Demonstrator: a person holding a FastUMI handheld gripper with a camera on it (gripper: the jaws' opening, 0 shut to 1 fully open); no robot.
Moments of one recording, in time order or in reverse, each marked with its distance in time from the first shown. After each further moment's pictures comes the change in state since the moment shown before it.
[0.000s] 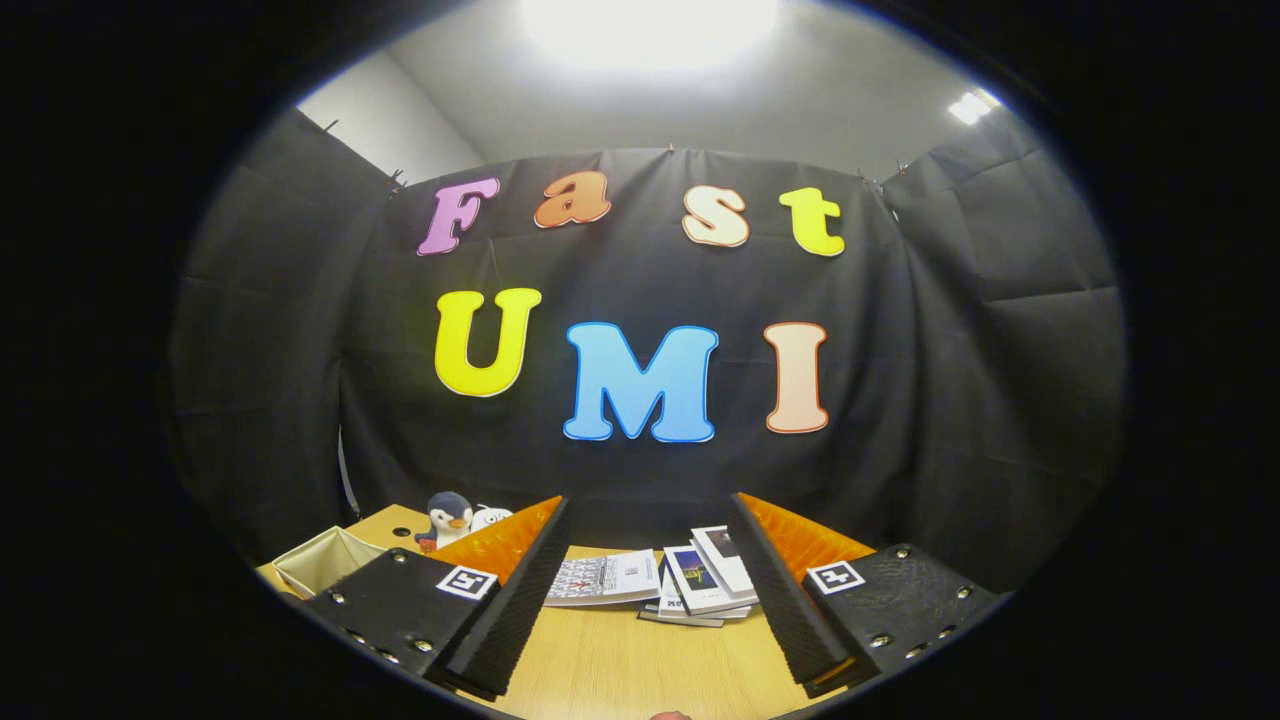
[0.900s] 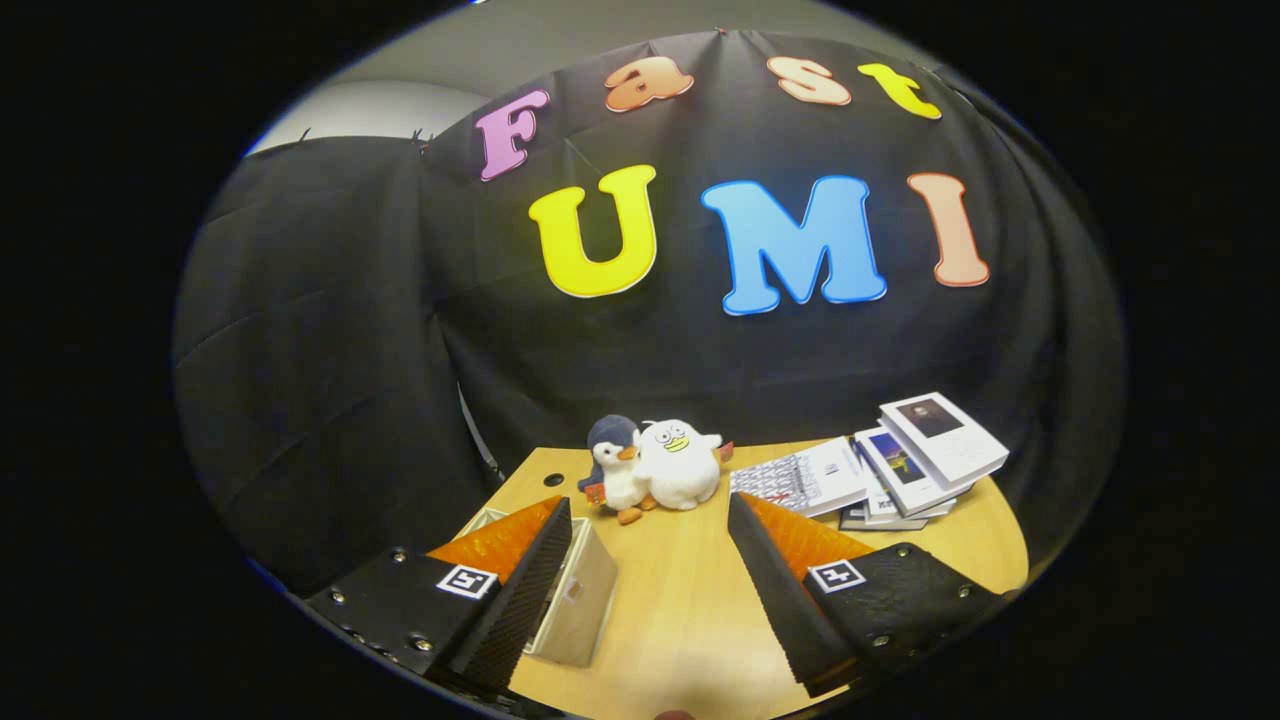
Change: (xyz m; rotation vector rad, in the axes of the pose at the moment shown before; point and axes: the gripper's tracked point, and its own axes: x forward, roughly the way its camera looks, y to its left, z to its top) arm 0.034 0.187 -0.058 0.175 0.349 0.310
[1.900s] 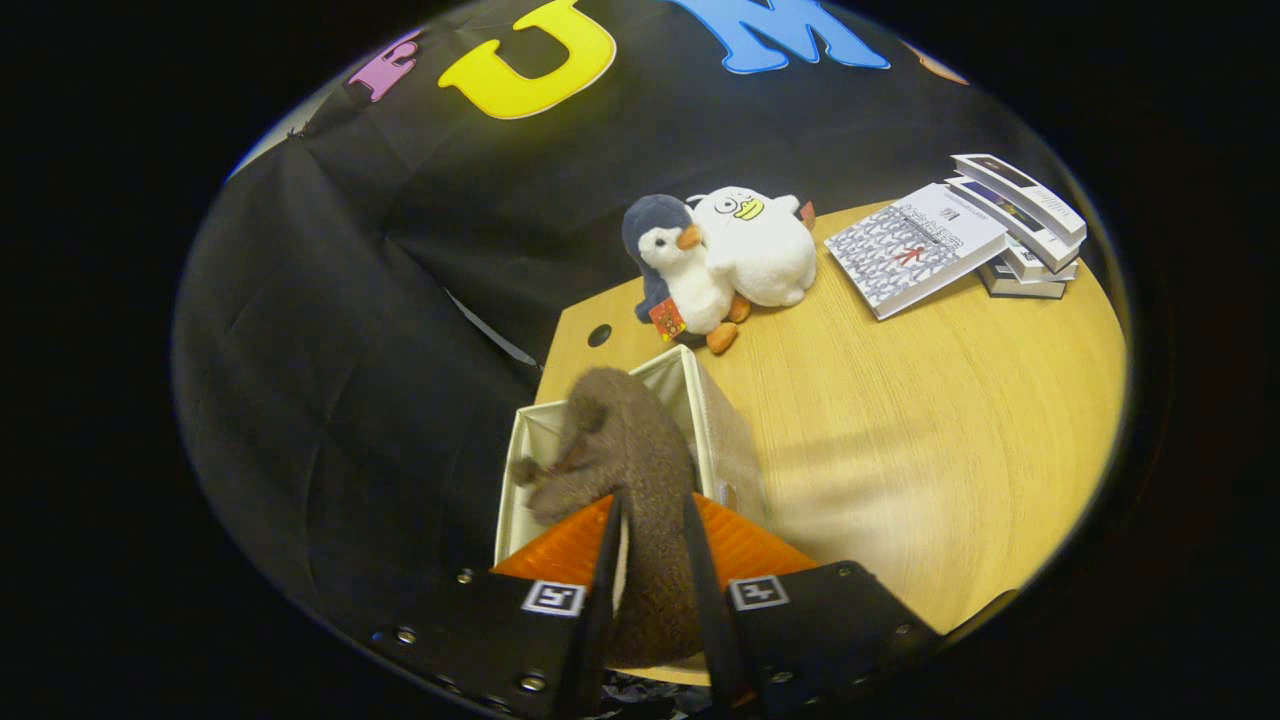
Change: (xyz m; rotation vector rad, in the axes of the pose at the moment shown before) arm 0.130 0.158 -0.176 0.407 0.494 0.120
